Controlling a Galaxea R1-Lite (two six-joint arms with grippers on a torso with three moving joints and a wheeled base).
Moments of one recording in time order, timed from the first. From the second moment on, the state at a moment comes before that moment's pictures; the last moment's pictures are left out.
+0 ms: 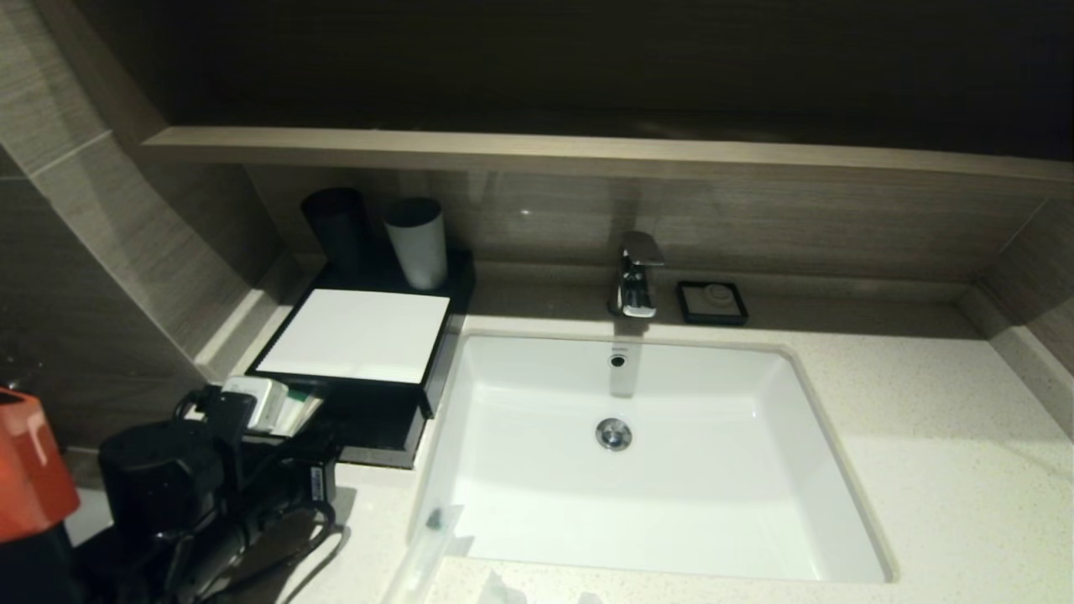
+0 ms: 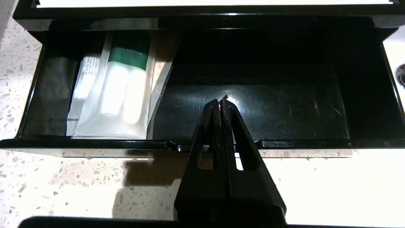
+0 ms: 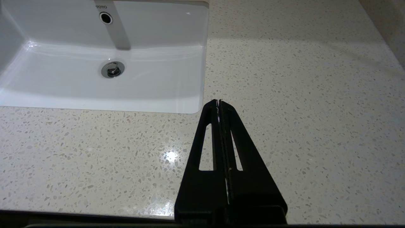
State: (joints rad) left arm -0.26 1.88 -0.10 -1.52 0.11 0.01; right arm 0.00 0.00 0.00 0.01 -0.01 0.00
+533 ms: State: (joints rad) left arm -0.27 1.84 -0.03 -1.52 0.12 0.02; right arm 0.00 0.00 0.00 0.01 -0.01 0.00
